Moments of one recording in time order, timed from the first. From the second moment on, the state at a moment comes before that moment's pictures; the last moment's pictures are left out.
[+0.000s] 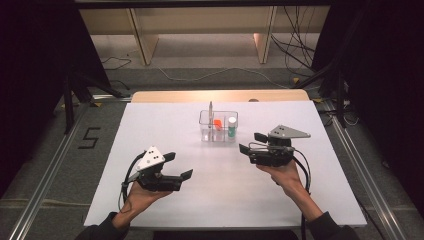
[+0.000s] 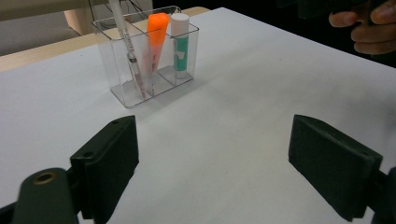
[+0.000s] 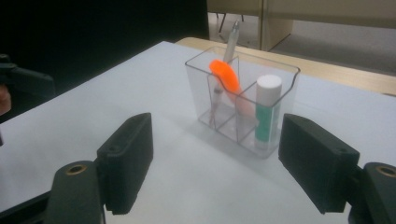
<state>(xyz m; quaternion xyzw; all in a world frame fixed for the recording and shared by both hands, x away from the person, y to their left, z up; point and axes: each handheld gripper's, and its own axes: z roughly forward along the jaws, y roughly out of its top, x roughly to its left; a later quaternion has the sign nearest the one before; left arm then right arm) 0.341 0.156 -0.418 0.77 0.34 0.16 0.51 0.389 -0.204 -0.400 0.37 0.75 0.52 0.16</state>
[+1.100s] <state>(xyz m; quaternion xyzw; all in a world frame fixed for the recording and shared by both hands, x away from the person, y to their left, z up) 0.335 0.158 -0.423 0.77 0.35 0.14 0.51 0.327 -0.236 -0.429 0.36 0.75 0.53 0.17</state>
